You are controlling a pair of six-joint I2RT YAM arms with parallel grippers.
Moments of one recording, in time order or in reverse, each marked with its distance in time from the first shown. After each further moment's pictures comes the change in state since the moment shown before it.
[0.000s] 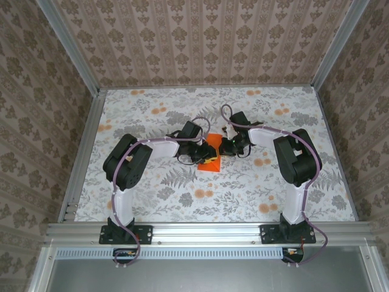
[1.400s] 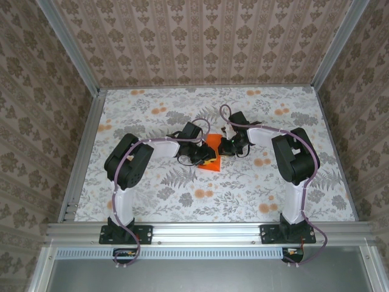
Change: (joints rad) left arm 0.000 0.016 0.000 -0.018 -0.010 0.001; right arm 0.002 0.026 0.018 -0.001 -0.003 -0.003
